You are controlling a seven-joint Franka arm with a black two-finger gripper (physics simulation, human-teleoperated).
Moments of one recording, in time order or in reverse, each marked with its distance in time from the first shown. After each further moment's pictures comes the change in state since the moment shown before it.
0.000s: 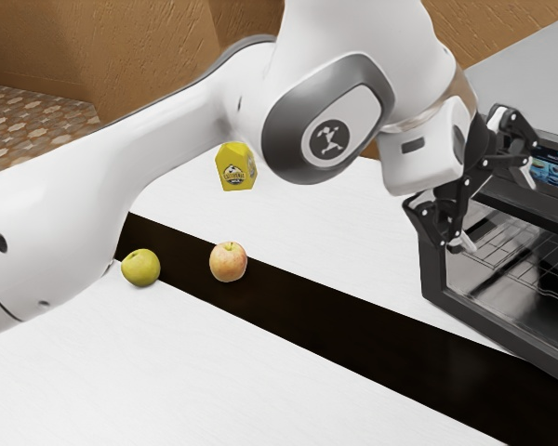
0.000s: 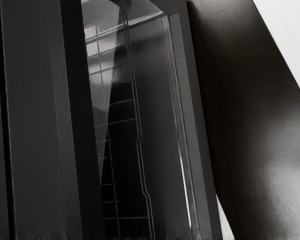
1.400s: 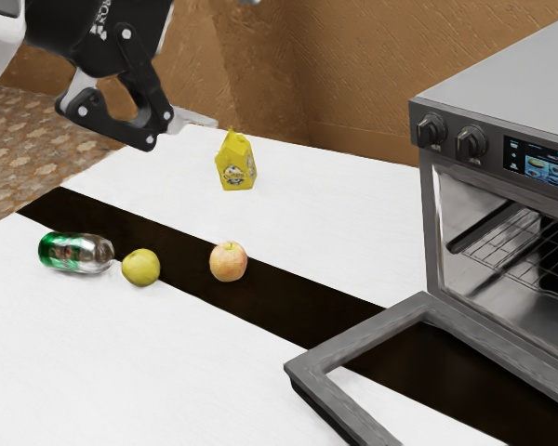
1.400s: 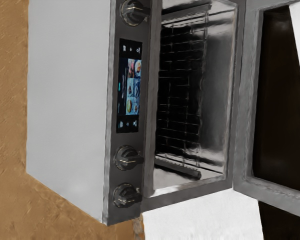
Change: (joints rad) arm -0.116 -0.666 0.360 -0.196 -0.026 -0.131 -0.220
